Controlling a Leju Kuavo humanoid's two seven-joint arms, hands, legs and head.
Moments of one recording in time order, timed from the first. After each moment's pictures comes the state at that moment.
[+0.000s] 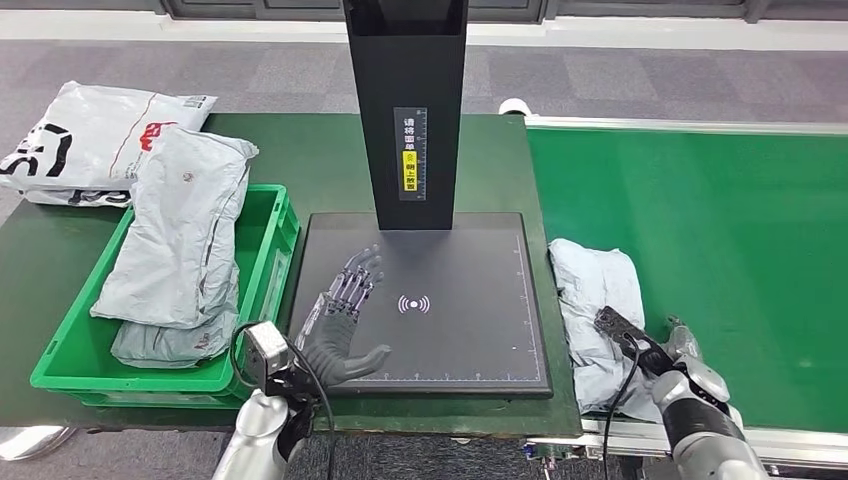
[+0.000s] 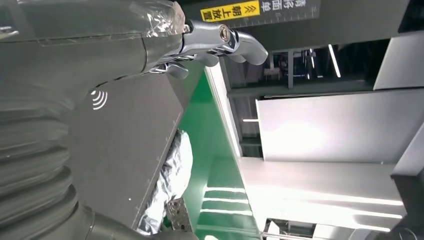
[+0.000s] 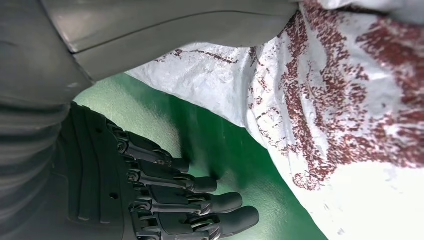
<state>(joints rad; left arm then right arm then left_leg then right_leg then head) -0.12 -0.30 -0.07 -1.30 -0.20 -0.43 -0.66 -0.53 -0.06 -0.40 -0.34 1.25 0.05 0.03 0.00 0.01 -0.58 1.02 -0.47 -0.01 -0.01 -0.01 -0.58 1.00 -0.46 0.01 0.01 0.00</state>
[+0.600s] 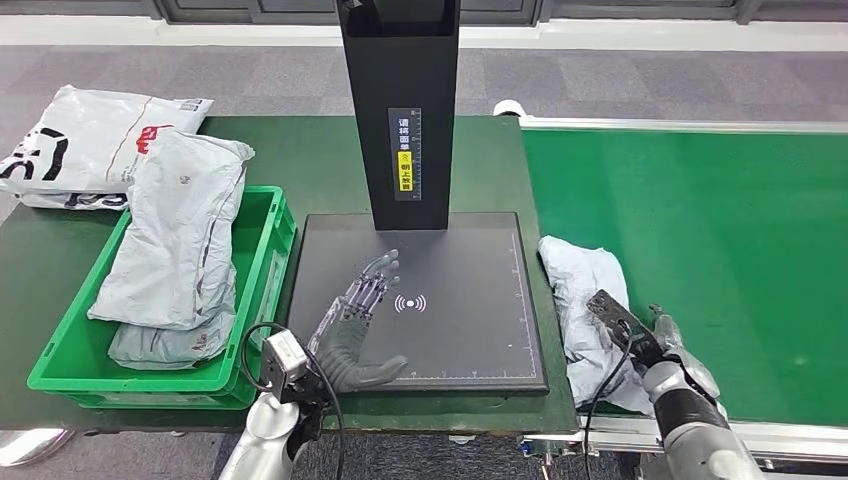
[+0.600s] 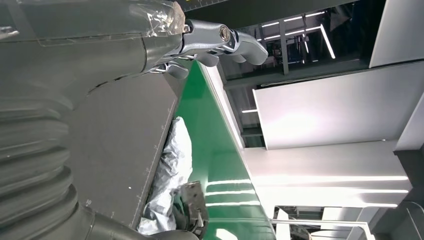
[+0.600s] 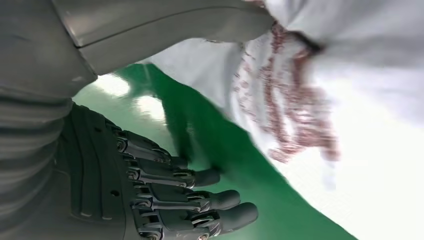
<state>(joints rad) -0.13 -0.29 -0.12 -1.30 -0.27 -0.42 -0.69 -0.57 -0.02 -0.44 -0.33 1.11 0.04 -0.08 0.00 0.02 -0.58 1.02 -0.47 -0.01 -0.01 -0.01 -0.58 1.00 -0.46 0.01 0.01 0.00</state>
